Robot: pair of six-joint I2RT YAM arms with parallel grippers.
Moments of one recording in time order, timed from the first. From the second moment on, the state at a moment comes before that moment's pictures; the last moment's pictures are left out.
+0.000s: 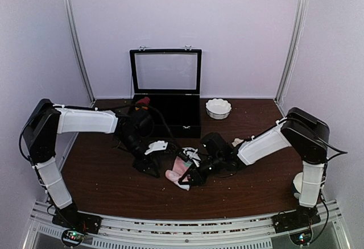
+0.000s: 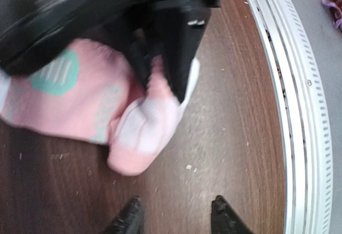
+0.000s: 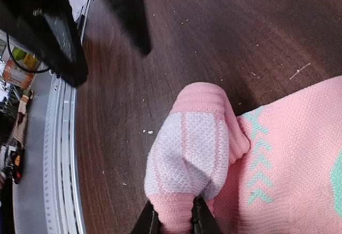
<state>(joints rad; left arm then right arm) -0.69 1.80 1.18 -0.76 0.66 0.84 0.90 1.95 0.95 0.23 -0.62 0.17</state>
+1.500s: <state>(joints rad) -0.85 2.22 1.62 -0.97 0.67 0.83 0.86 1.87 0.76 0.45 -0.58 0.44</state>
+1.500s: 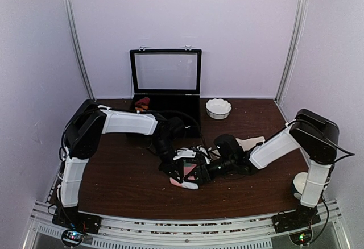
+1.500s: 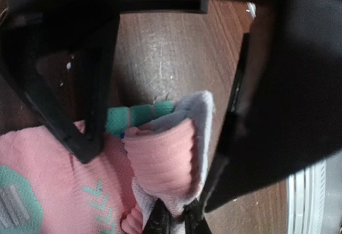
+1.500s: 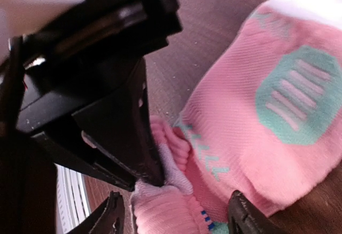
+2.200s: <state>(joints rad) -0.76 2.33 1.71 -1.11 0.84 0.70 1.05 1.60 0.64 0.14 -0.25 0.20</state>
